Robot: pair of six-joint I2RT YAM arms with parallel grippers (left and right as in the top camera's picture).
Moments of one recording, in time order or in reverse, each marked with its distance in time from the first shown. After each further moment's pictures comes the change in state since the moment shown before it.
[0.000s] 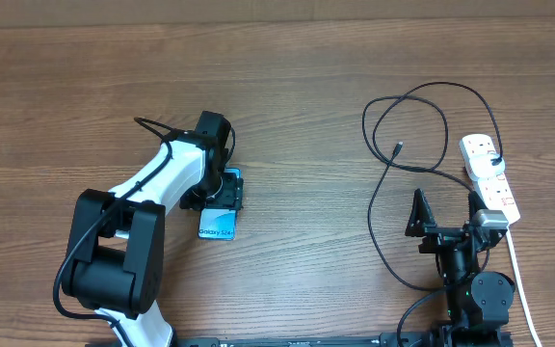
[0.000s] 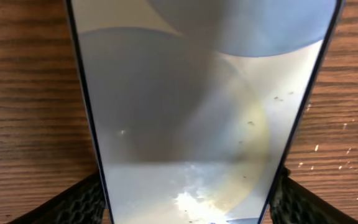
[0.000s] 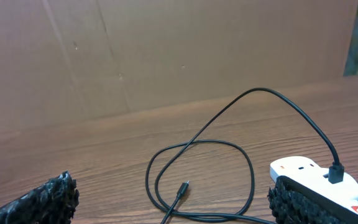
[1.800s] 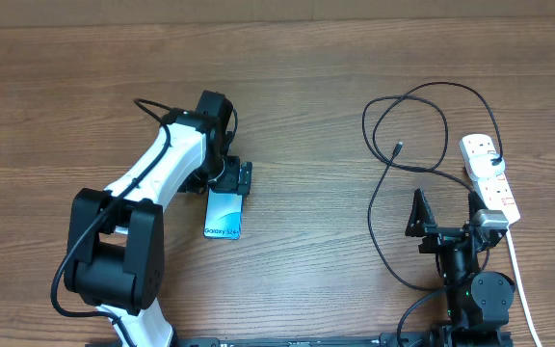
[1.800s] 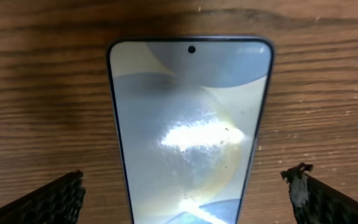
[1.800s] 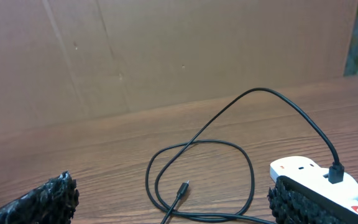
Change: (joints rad) left arm 0.002 0.016 0.141 -0.099 0.020 0.023; right arm 0.000 0.000 0.000 0.000 0.000 0.000
